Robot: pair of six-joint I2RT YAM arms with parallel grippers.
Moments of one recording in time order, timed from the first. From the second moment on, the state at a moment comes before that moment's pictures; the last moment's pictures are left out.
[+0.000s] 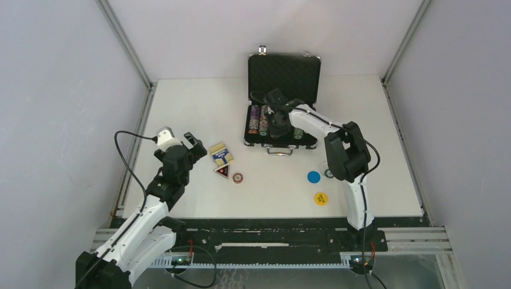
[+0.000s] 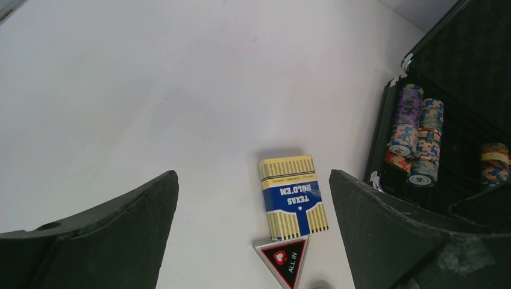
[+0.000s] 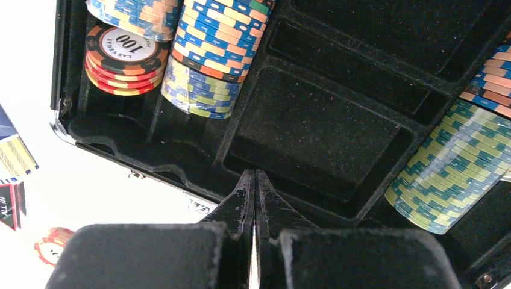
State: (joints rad) left arm -0.35 0.77 0.46 -0.08 -0.52 -0.58; right arm 0.57 2.14 1.73 -0.71 0.02 0.27
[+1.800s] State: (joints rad) left arm -0.38 0.79 0.47 -0.10 -0.48 -0.67; right arm 0.62 0.97 0.86 -0.56 0.33 0.51
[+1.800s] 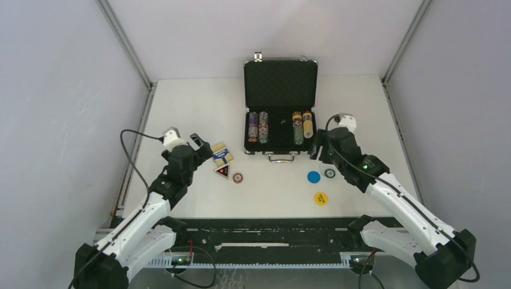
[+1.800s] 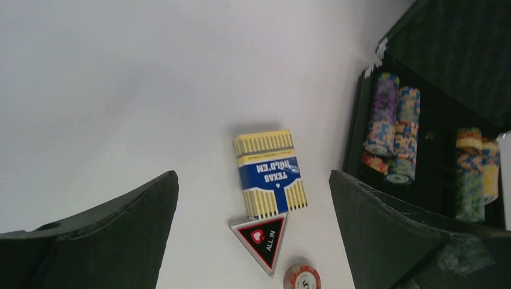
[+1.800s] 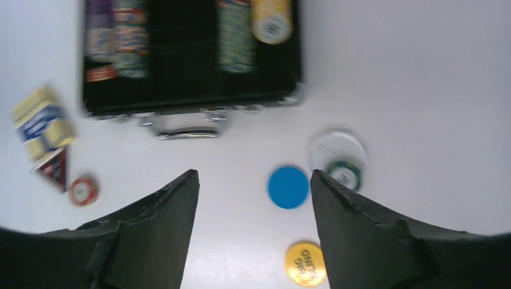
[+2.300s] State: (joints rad) left arm -0.56 1.03 0.64 -0.08 -0.47 -0.62; right arm 0.32 1.18 0.79 -0.70 0.21 0.67
